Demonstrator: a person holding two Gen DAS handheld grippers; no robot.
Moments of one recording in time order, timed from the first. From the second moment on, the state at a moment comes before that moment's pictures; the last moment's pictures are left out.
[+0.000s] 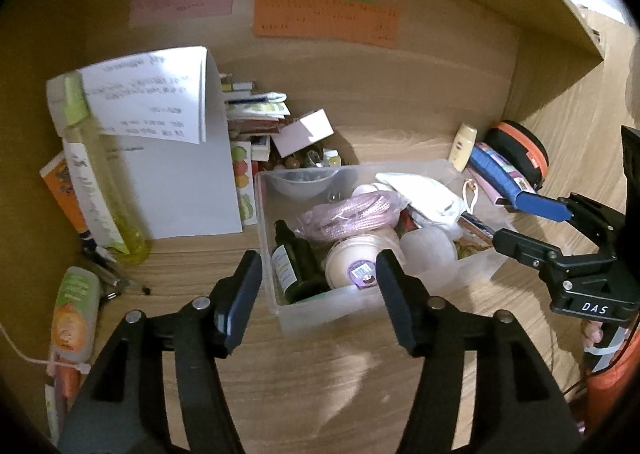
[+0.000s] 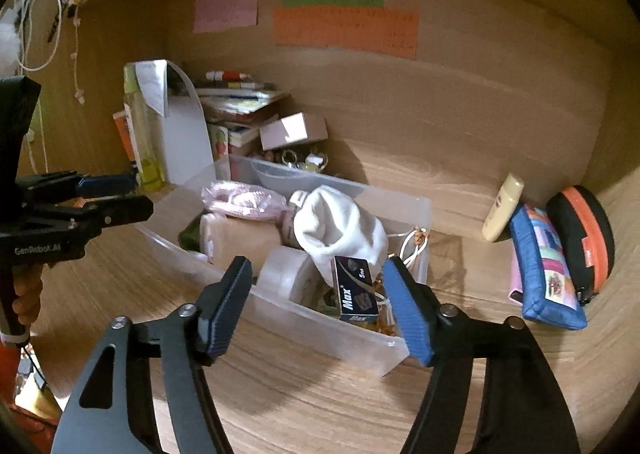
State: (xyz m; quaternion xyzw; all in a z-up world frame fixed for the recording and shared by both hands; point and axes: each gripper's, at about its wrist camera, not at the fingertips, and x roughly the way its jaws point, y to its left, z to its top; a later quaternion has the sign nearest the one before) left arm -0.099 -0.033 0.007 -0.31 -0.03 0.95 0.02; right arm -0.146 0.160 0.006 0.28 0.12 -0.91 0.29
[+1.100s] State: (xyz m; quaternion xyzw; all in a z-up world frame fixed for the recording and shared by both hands) left arm -0.018 -0.006 0.019 -0.25 -0.05 0.97 -0.02; right arm -0.038 0.191 0.037 0.19 0.07 -0.95 0.24
